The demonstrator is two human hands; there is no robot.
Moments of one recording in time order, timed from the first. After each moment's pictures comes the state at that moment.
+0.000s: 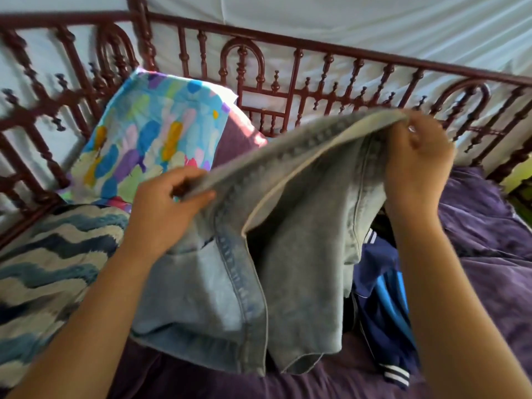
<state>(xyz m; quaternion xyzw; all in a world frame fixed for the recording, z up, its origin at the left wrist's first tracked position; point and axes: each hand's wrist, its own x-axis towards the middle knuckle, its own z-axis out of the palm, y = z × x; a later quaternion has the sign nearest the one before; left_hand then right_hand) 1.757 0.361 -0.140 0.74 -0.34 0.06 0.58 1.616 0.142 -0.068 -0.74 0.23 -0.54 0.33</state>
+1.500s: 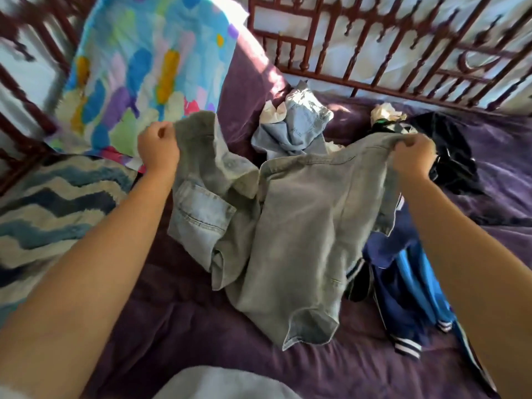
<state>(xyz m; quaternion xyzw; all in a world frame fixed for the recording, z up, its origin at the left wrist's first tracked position) 1.927 0.285 -0.281 0.85 -0.05 0.07 0.51 1.686 -0.031 -0.229 -0.76 0.53 -0.29 0.24</state>
